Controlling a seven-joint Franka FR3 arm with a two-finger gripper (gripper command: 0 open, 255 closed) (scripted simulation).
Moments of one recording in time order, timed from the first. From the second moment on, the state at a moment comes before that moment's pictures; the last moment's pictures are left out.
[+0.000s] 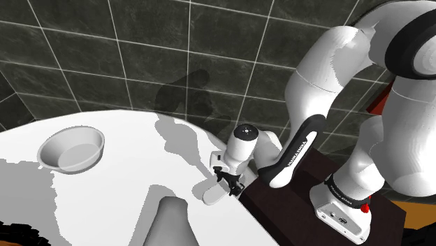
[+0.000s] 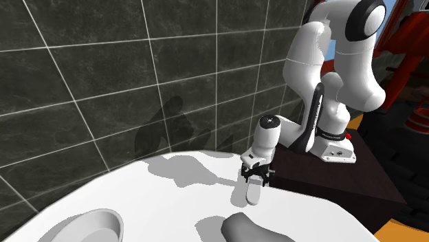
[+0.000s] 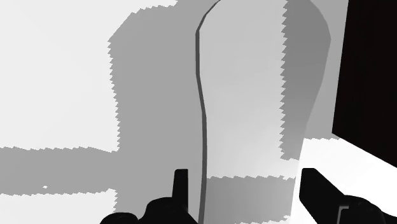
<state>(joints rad) 0.60 0.39 0.06 -2.61 -0.32 3.00 -0.60</state>
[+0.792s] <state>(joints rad) 0.61 0.42 0.04 -2.60 -0.33 3.03 -0.59</state>
